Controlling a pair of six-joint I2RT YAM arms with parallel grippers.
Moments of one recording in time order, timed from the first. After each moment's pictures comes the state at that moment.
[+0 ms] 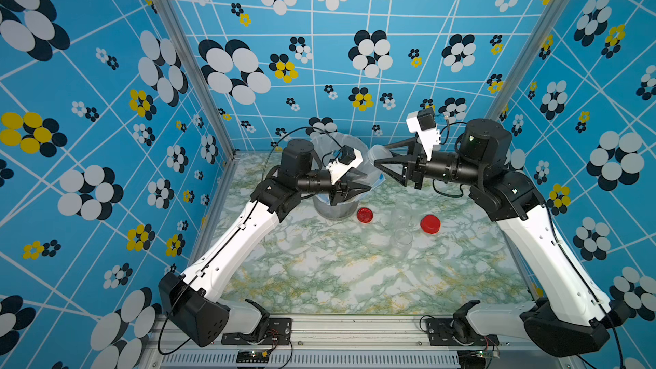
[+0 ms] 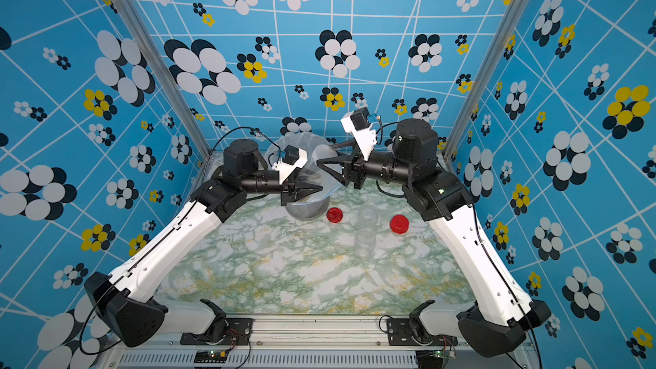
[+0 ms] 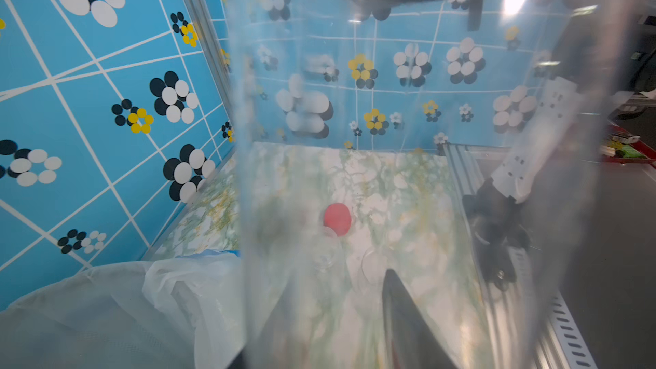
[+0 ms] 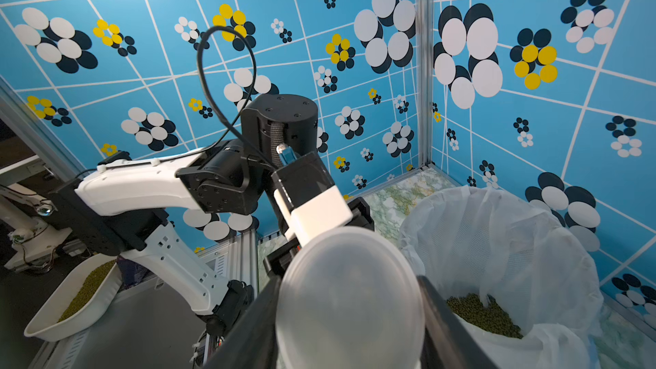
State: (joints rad) left arm -0.53 1.38 1.45 -0.35 0.87 0.28; right arm 0.53 1.31 1.75 -0.58 -0.68 0.04
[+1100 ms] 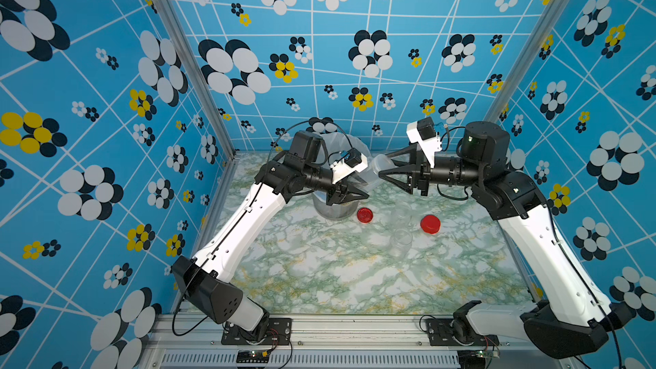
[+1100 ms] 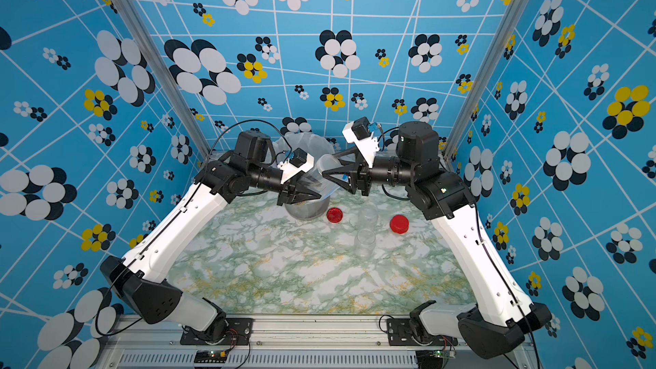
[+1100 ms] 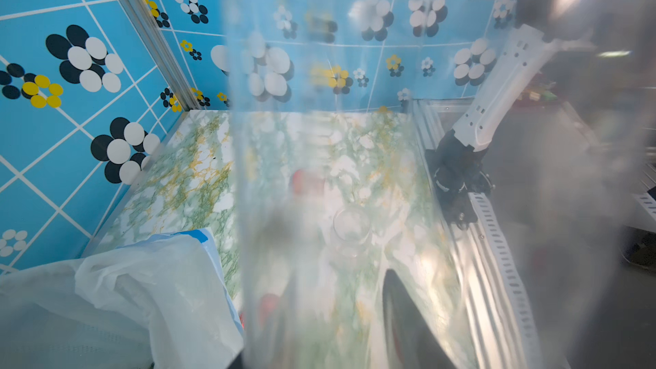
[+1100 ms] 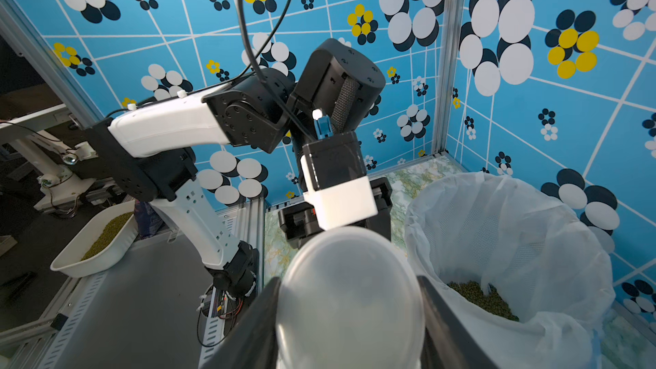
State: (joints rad) left arm -0.52 1.53 1.68 -0.78 0.94 0.54; right arm 0.48 1.31 1.72 -0.64 -0.79 -0.07
